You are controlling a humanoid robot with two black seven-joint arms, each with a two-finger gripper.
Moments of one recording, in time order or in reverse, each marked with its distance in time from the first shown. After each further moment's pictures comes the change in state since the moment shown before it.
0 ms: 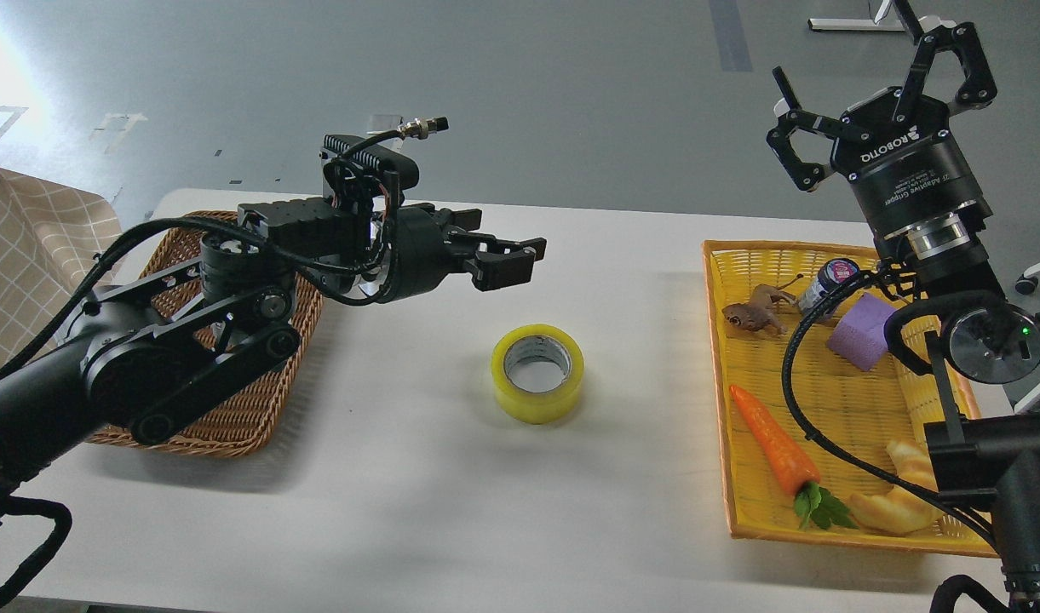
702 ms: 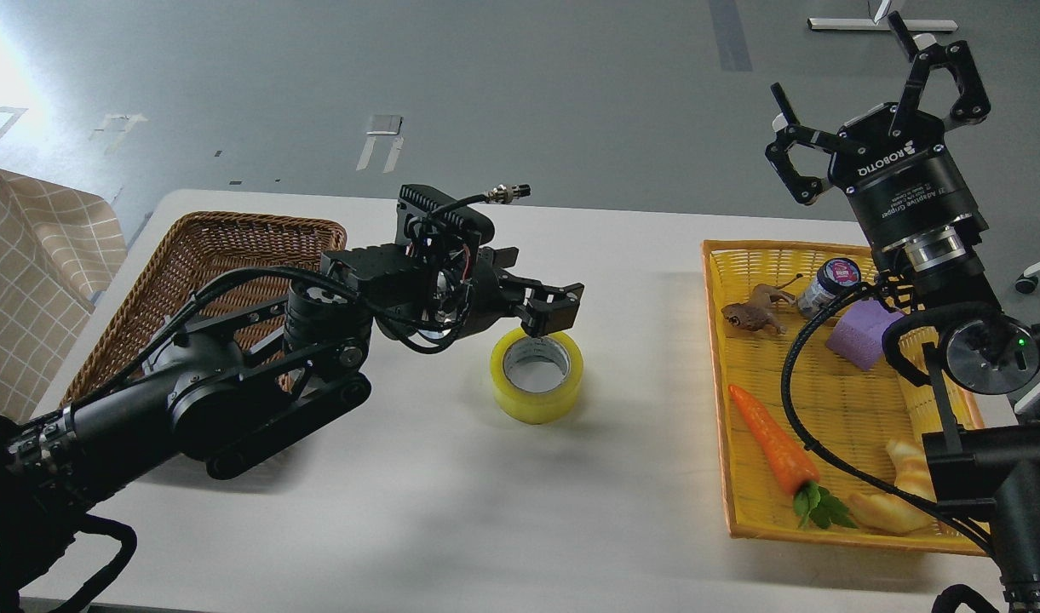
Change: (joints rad) left arm 0.019 -0.142 0.064 0.028 0.070 0.000 0.128; right arm -0.021 0.004 0.001 0.003 0.000 0.000 0.000
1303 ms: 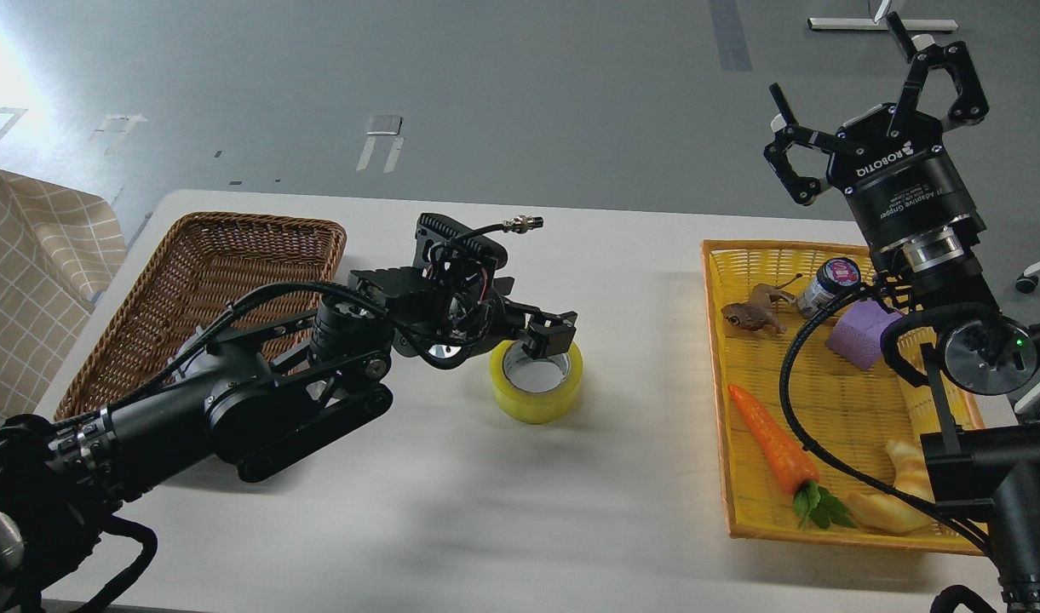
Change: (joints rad) left arm -0.009 -0.055 0.080 0.124 0.004 0.000 0.009; right arm -0.003 0.005 -0.001 -0.001 0.000 0.000 0.000
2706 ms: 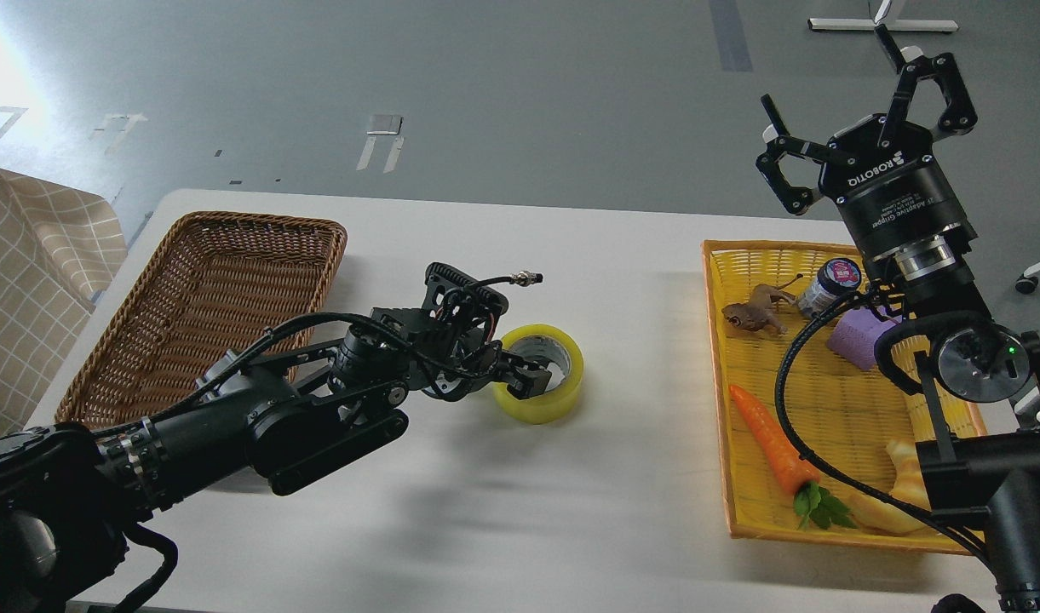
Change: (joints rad) left arm 0.006 -0.070 0.083 0.209 0.010 0.000 -0.023; right arm -0.022 0.003 -0.014 0.009 0.002 0.000 0.002
